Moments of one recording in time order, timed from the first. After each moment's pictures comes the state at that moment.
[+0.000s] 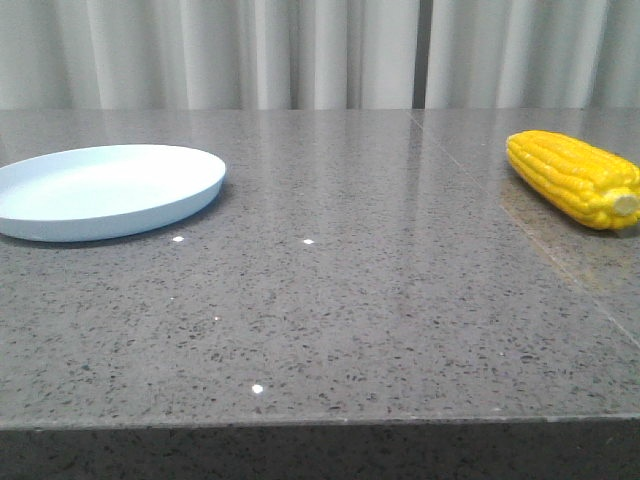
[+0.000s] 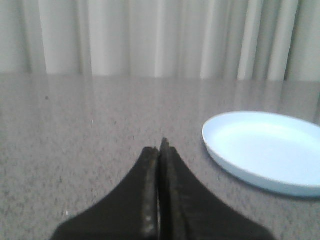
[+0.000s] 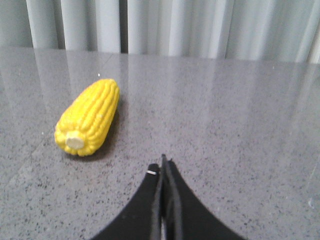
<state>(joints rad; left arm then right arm) 0.01 0.00 0.01 -0.05 0.03 0.06 -0.02 -0.01 0.02 0.07 0.09 -0.06</state>
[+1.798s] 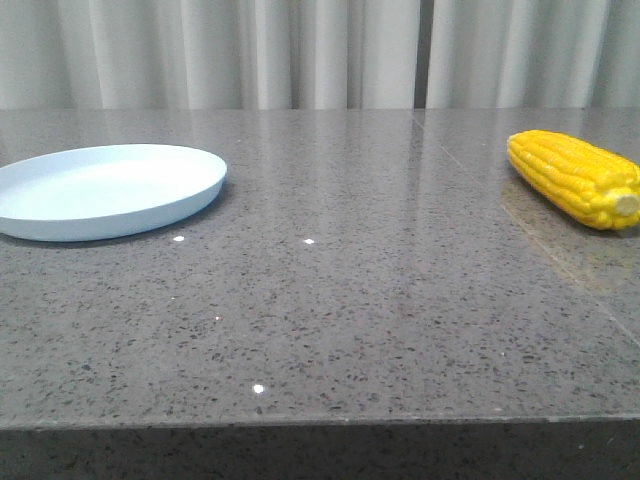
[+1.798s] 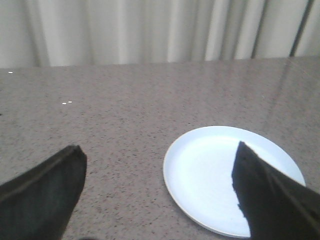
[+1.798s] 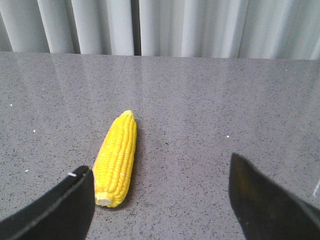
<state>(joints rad) -0.11 0.57 -0.59 -0.05 0.35 0.08 -0.02 0.36 -0.53 0.12 0.46 -0.06</state>
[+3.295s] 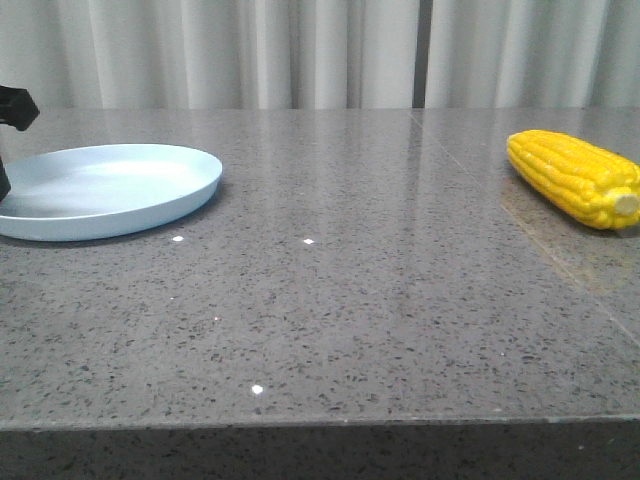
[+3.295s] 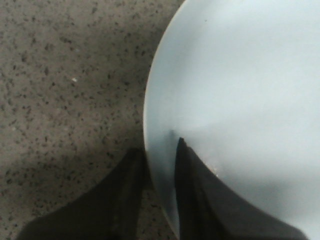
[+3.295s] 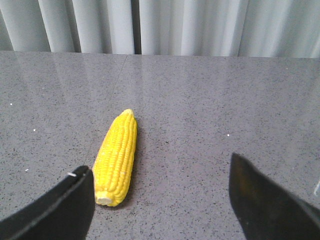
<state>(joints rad) -0.11 1.56 -1.08 -0.07 0.70 0.08 -0.02 0.36 -0.53 0.12 0.46 -0.06</state>
